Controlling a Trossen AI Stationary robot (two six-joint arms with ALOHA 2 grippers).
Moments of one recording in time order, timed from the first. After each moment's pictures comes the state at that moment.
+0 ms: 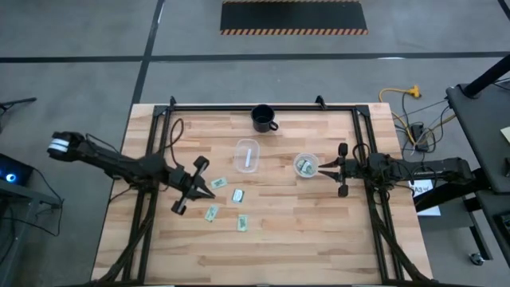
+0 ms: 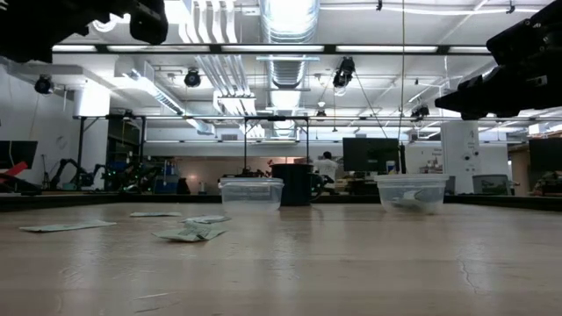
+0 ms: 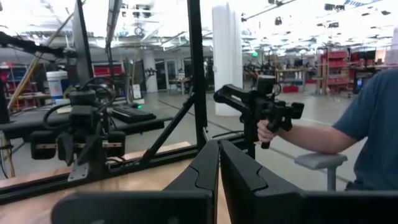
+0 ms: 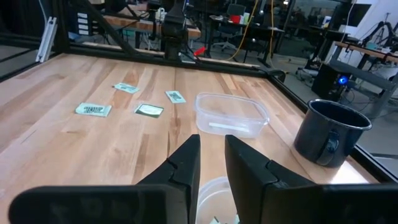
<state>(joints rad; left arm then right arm) -0.20 0.88 0.28 0.81 0.24 0.01 0.02 0.17 0.01 0.03 0.11 -0.11</state>
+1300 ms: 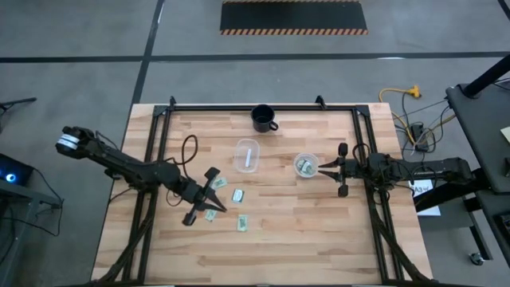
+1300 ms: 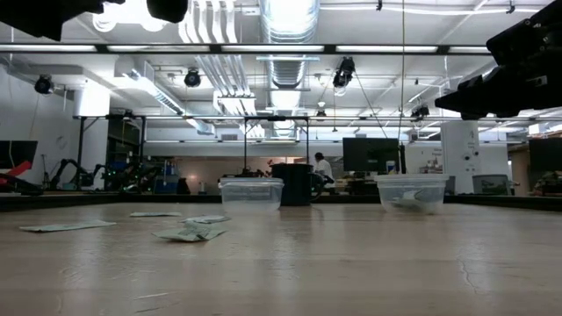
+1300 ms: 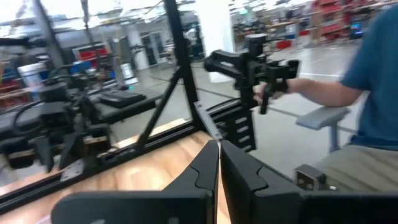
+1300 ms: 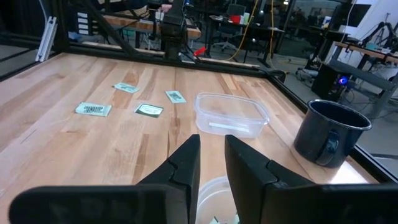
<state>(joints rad) -0.31 1.06 0.45 0.66 0.18 0.19 0.02 0.17 0.01 0.03 0.11 -0.11</state>
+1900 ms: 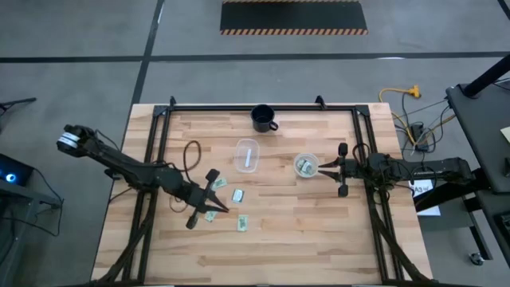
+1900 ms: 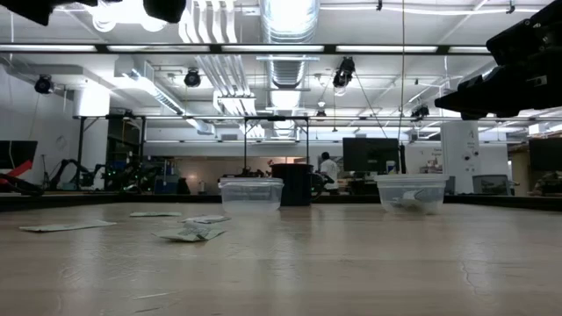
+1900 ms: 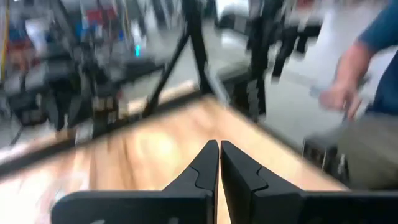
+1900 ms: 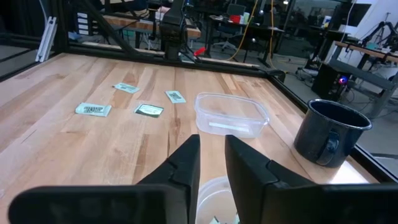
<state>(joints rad) -0.37 1.05 0.53 0.43 0.03 0.20 0.02 0.17 0.01 0.03 0.11 -0.11</state>
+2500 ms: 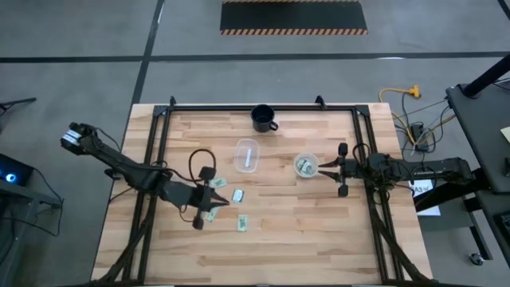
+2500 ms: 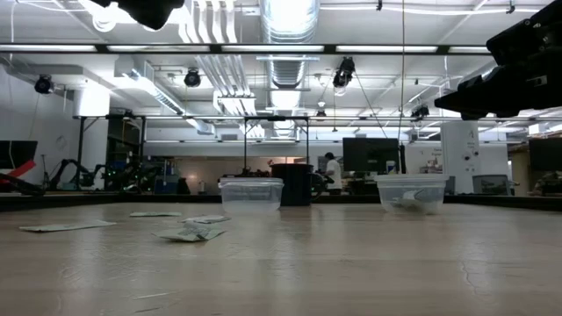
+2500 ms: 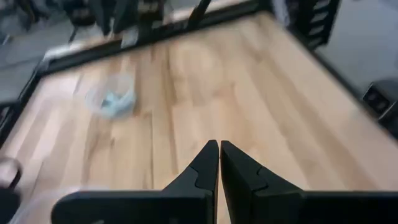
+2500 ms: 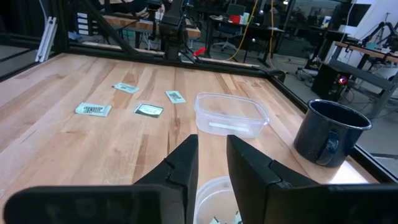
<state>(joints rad) -0.48 1.10 0.77 -0.15 -0.35 0.01 0.02 0.17 0.01 0.03 0.11 -0.11</state>
